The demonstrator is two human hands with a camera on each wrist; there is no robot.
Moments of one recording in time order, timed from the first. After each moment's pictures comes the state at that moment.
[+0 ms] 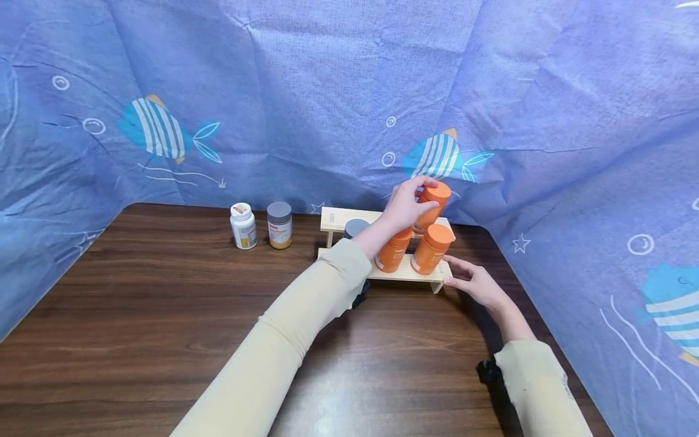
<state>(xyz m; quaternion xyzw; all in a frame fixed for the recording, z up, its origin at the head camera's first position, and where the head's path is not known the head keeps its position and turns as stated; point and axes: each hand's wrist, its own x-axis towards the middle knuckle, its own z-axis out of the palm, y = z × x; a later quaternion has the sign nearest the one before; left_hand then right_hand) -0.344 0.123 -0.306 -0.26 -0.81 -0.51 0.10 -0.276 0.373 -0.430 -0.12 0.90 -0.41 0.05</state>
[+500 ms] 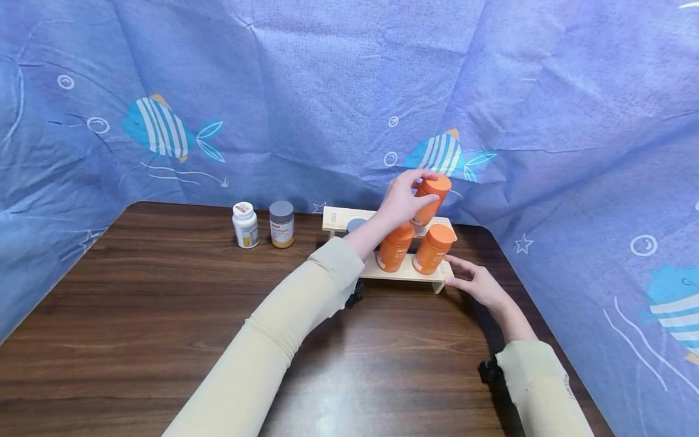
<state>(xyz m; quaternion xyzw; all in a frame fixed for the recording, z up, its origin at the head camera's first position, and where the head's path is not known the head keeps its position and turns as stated) -0.334 0.109 -0.290 -0.26 -0.80 -0.53 0.12 -0.275 0.372 -0.429 -0.11 0.91 -0.41 0.05</state>
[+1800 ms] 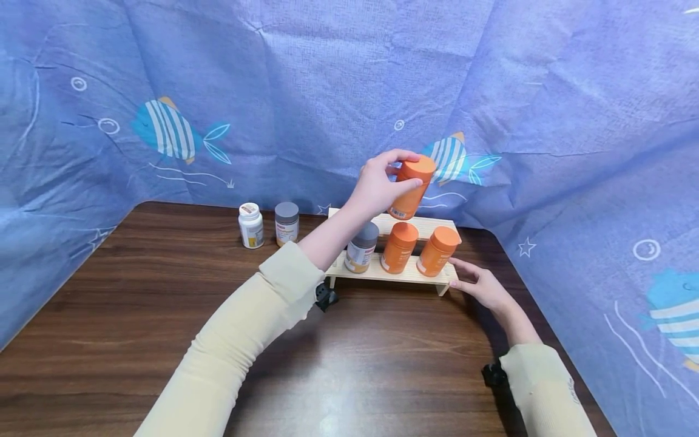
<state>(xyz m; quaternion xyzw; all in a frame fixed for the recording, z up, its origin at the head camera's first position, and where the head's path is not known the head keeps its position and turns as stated) -0.297 0.044 -0.243 -0.23 -0.75 -0.60 0.12 -0.276 0.371 -0.429 -0.11 0.91 -0.39 0.04</state>
